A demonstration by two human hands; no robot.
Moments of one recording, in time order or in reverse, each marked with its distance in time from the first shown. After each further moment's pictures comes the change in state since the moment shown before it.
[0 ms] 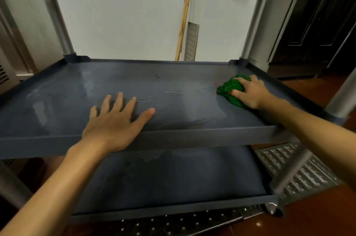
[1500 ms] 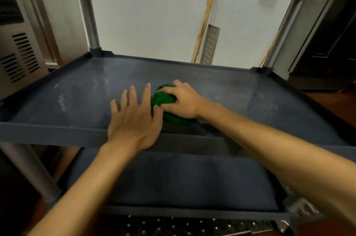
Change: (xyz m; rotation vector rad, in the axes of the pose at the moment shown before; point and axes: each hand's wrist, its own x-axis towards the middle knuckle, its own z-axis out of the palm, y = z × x) left_hand -0.001 0.003 0.004 -0.079 0.224 -0.089; right_hand -0.034 -0.235 0.034 0.139 -0.160 -0.697
